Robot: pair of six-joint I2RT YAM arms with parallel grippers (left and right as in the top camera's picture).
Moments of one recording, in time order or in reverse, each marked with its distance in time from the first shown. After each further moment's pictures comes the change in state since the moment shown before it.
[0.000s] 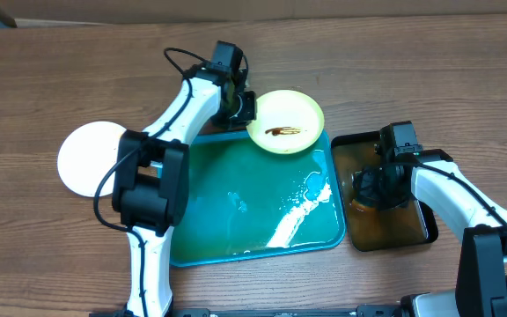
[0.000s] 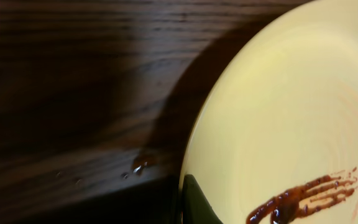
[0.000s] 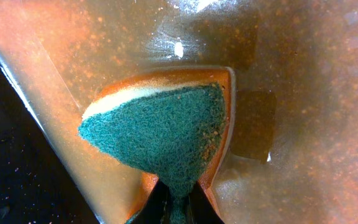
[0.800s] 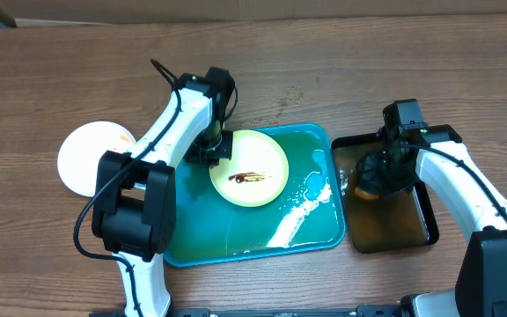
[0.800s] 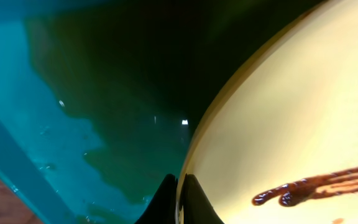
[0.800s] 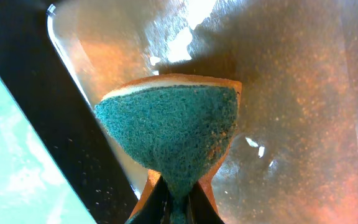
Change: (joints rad) left arm -0.016 -0.180 -0.209 -0.372 -0.280 0.045; right arm 0.000 0.007 0.192 -0.212 0.004 -0.023
